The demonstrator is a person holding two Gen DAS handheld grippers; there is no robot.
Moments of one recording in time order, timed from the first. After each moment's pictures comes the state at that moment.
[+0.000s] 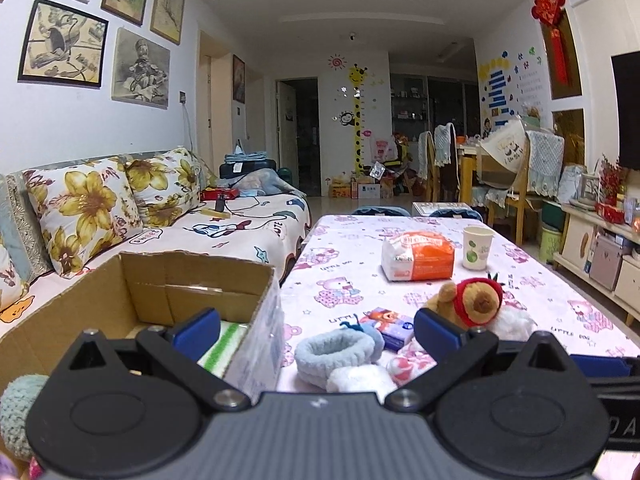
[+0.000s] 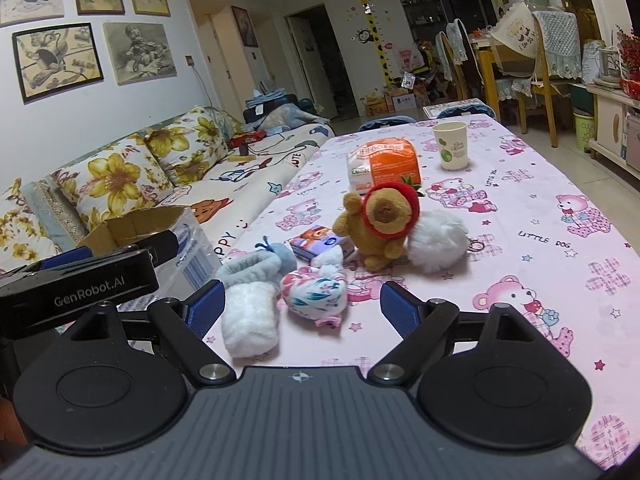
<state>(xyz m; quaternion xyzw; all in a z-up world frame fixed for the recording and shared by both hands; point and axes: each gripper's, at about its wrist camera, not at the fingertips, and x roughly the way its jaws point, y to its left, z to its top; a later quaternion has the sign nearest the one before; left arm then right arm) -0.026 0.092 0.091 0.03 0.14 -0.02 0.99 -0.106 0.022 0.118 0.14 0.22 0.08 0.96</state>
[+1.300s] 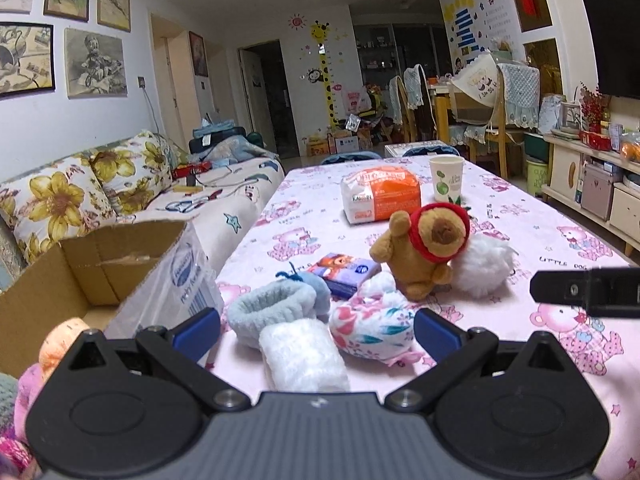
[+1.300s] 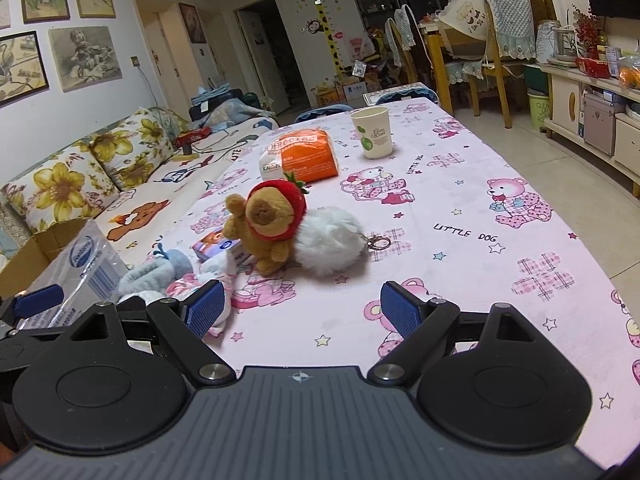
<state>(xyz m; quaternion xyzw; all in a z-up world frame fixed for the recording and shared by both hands) -0.009 0.031 0.061 0.09 0.21 -0.04 0.97 -0.097 -0.008 0.102 0.15 0.24 0.01 0.96</state>
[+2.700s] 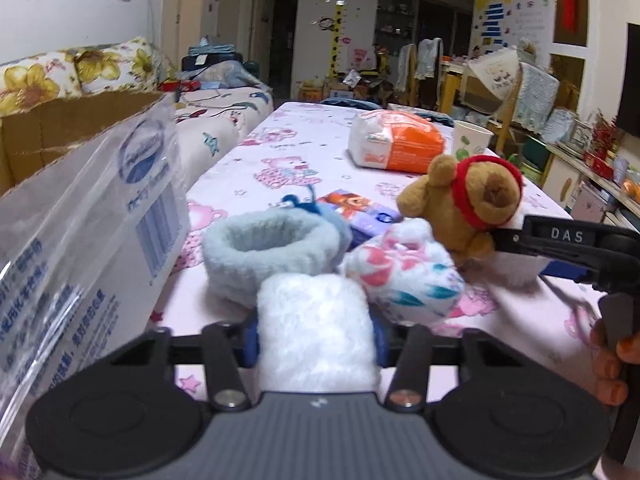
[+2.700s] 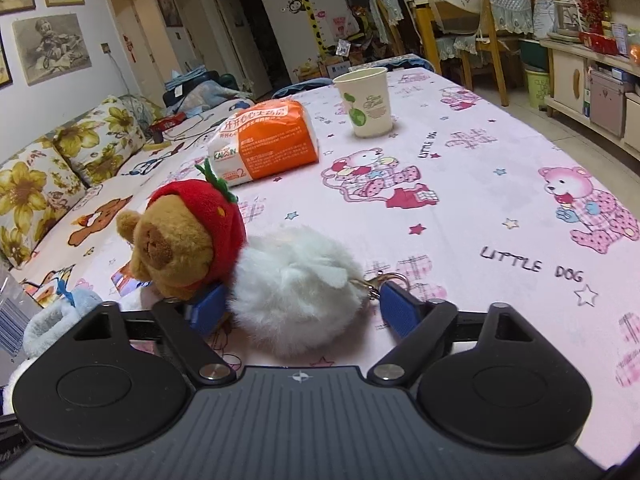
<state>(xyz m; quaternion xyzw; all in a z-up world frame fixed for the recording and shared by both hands) 0.058 0.070 0.015 -0.02 0.30 -0.07 0.95 -0.007 -0.027 0.071 0.16 0.27 -0.01 0.95</state>
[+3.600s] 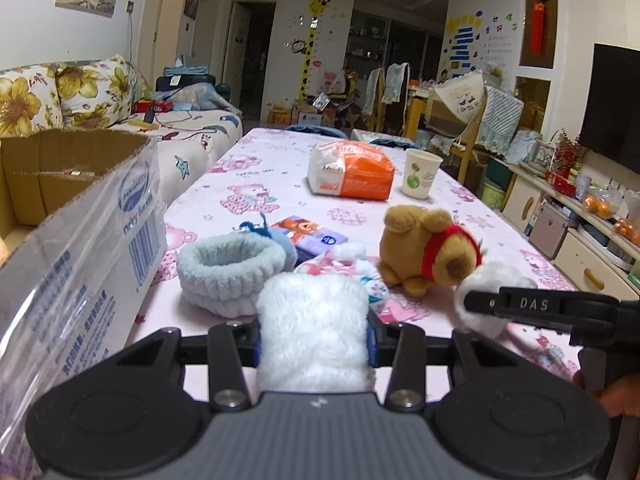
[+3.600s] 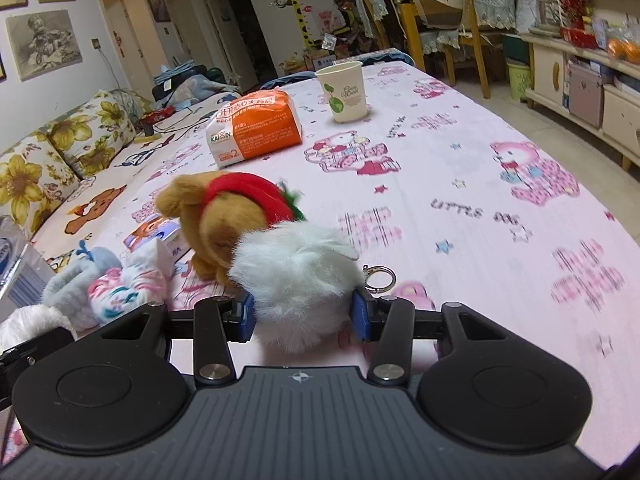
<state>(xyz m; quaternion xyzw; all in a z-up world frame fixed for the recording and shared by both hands) 0.020 0.063 0.040 -0.04 0.26 -0.12 0.96 -0.061 -0.031 0.075 0.17 0.28 -0.03 0.94</state>
